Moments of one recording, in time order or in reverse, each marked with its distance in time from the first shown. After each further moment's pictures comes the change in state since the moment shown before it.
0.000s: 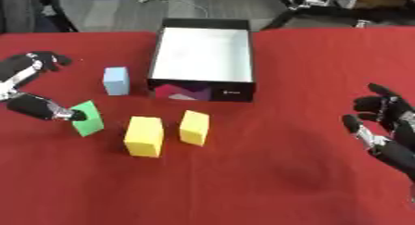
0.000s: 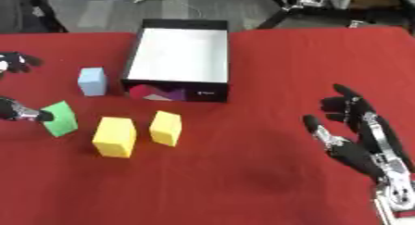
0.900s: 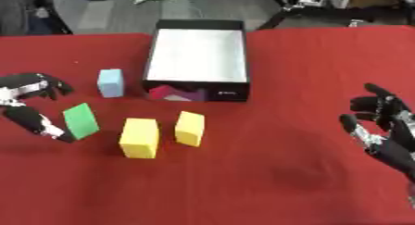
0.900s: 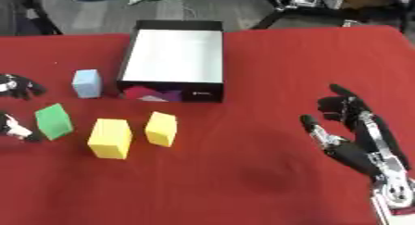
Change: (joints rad) left arm -0.060 -0.038 -0.053 0.109 -0.099 -0.006 -0.123; right arm 0.001 -0.005 0.000 0.006 0.000 0.003 0.004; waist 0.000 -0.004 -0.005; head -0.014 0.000
